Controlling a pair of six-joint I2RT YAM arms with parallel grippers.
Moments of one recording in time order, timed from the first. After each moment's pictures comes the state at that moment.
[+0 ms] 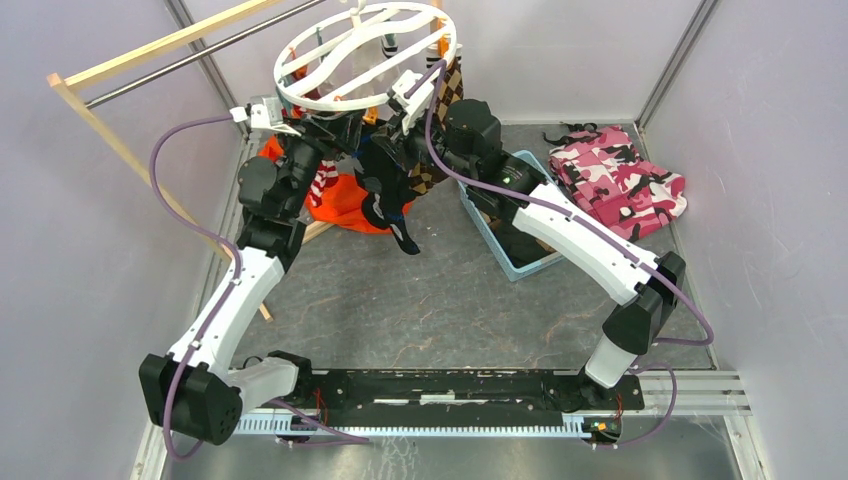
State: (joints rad) left arm -0.27 1.13 1.01 0.50 0.11 -0.54; right arm 0.84 1.69 1.79 -0.10 -0.12 -0.13
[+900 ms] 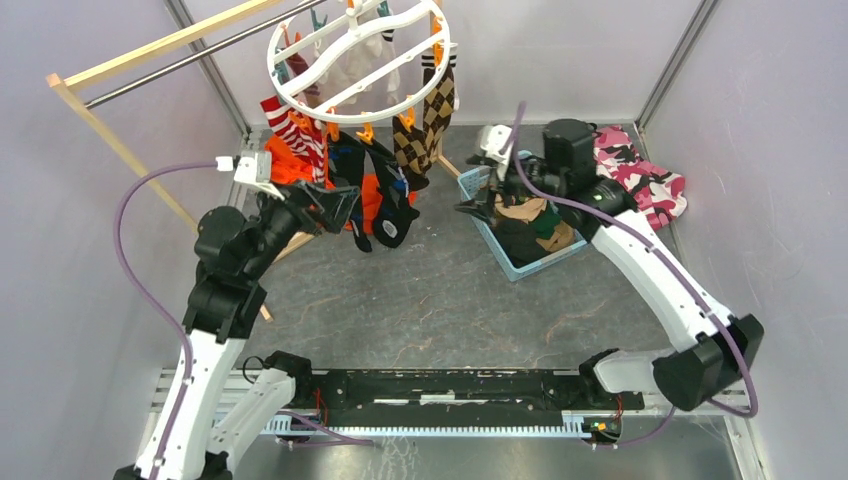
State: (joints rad) left arm -0.27 0.74 1.01 -0.21 0.24 -0.46; right arm 0.52 1.36 1.40 -0.34 -0.72 -0.49
